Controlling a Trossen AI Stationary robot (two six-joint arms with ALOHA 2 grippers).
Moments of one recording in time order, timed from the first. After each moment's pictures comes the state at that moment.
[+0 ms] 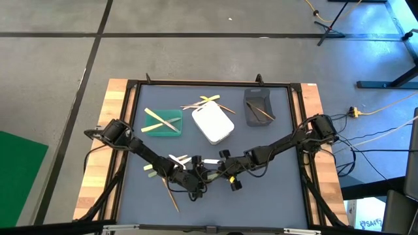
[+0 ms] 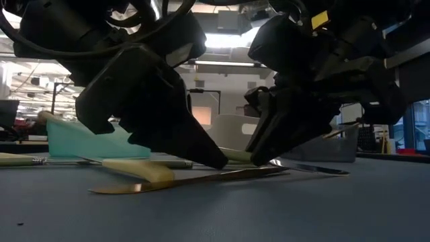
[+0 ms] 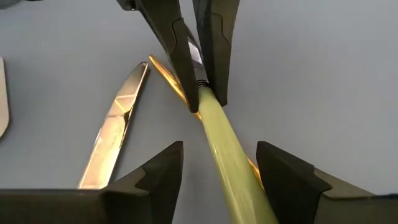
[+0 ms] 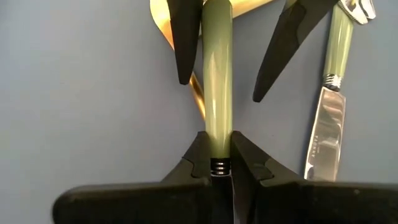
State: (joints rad) left arm -0.47 1.99 0.95 0.32 -0.50 -0.31; right arm 0.35 1.85 0.93 0.12 0.02 -0.06
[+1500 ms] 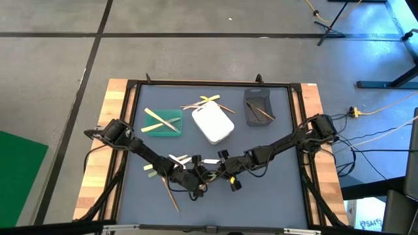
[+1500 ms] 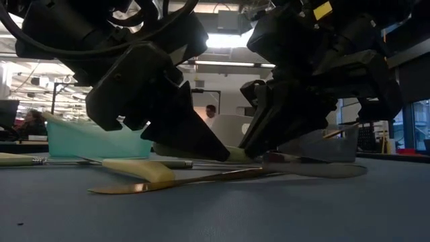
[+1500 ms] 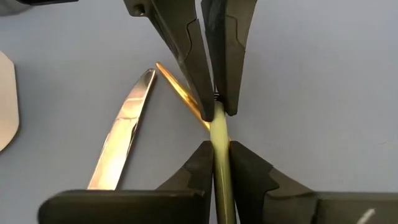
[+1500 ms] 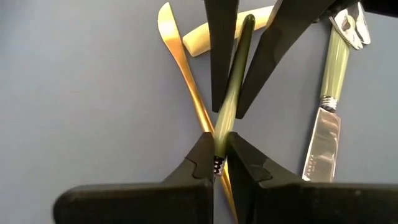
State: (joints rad) left arm -0.47 1.99 0.95 0.34 -0.51 -0.31; right arm 0.35 1.85 0.93 0.16 0.00 -0.11
